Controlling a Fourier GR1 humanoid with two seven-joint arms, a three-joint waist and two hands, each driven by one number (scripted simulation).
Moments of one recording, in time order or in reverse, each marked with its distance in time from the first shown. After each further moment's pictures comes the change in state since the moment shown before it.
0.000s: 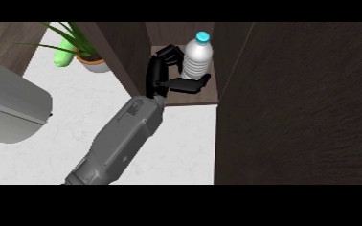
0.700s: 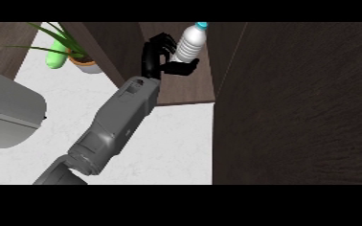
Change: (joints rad) left arm -0.246 0.011 0.045 0.420 -0.038 0.084 -0.010; right arm -0.024 0.001 -0.058 0.014 -0.040 0.052 -0.014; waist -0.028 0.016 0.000
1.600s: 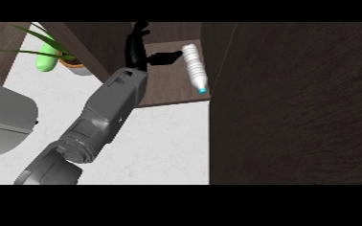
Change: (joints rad) left arm -0.112 0.042 0.063 0.230 -0.039 0.099 -0.140; right arm -0.010 0.002 -0.002 0.013 -0.014 0.049 -0.016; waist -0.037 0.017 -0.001
